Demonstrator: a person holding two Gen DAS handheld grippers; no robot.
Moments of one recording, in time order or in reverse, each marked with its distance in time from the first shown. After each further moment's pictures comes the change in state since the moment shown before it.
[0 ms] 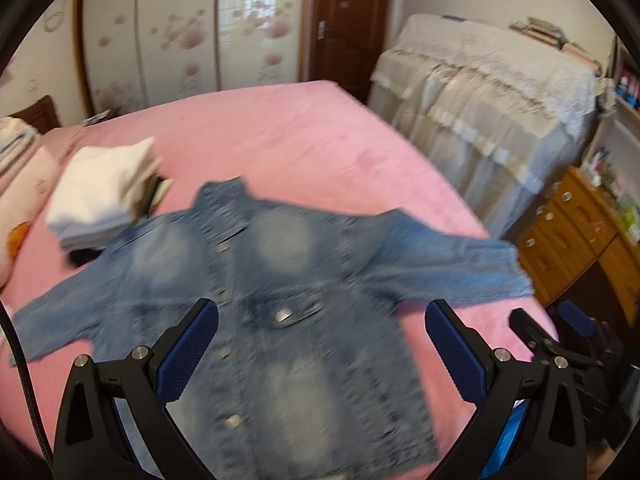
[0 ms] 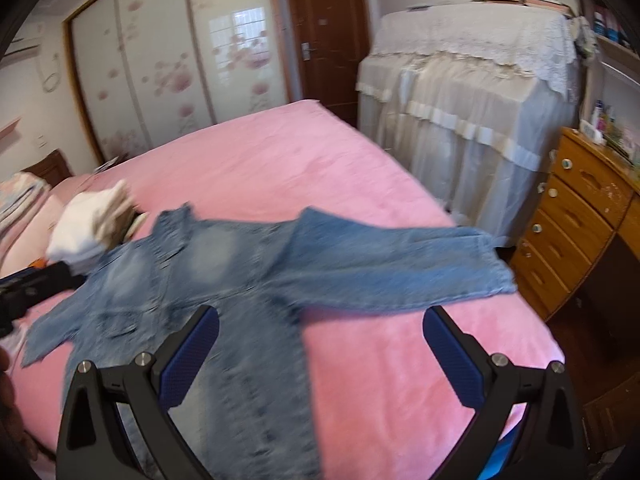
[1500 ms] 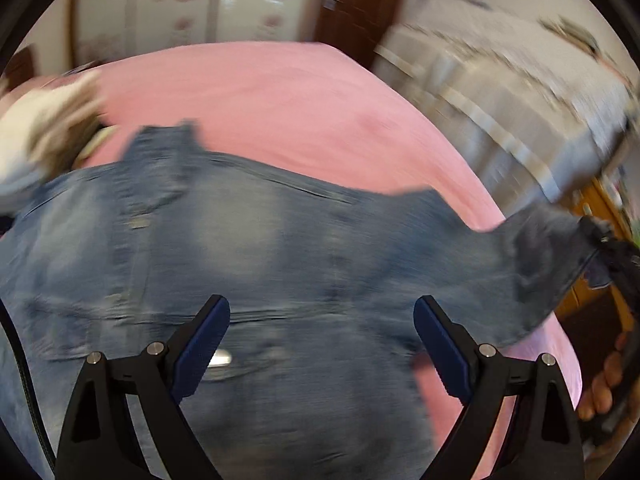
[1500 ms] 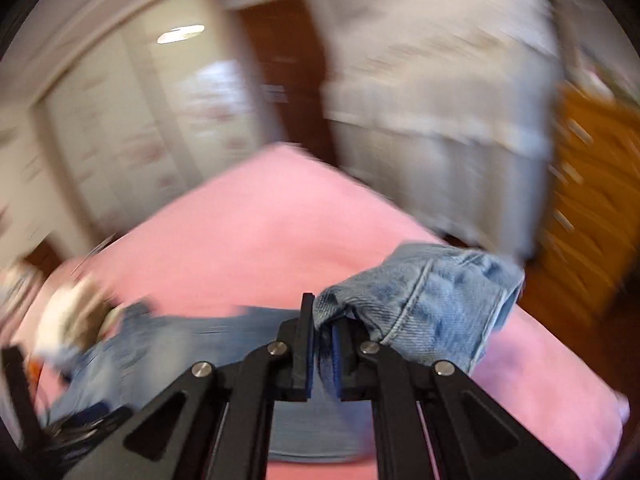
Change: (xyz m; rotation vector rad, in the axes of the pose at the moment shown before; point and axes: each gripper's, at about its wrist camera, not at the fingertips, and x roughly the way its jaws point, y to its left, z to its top) left arm 0.193 0.019 -0.019 -0.156 0.093 -0.027; right arm 0.118 -0.052 0.056 0.130 -0.171 0.150
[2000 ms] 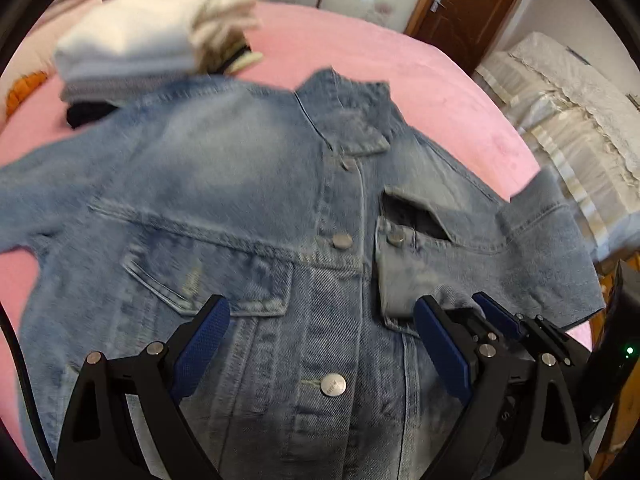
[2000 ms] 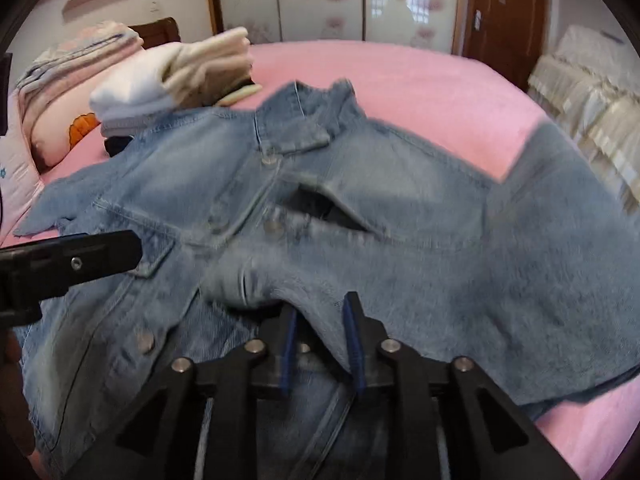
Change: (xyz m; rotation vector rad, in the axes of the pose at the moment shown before) left arm 0.004 0.176 -0.036 -0.236 0.095 0.085; right arm 0.105 0.232 -0.167 -0.524 0.432 0.220
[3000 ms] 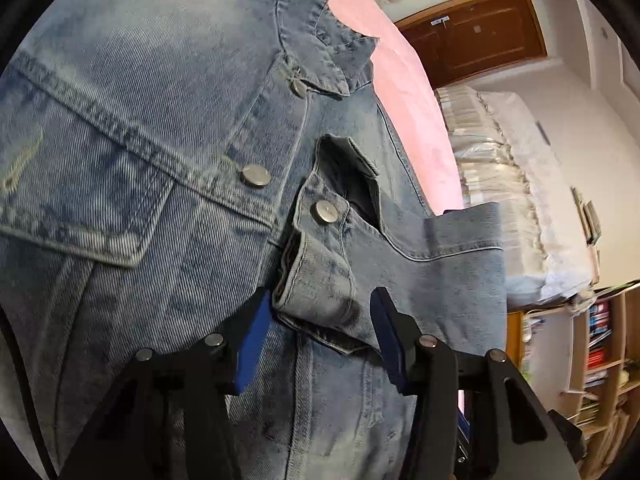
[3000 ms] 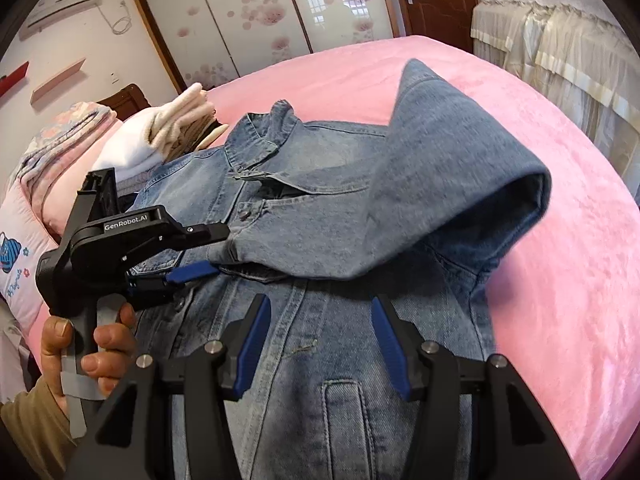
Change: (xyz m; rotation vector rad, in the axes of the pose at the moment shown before) left arm 0.084 -0.015 -0.006 -0.330 0.149 -0.458; right arm -0.073 -0.053 -0.060 0.282 -0.062 0.065
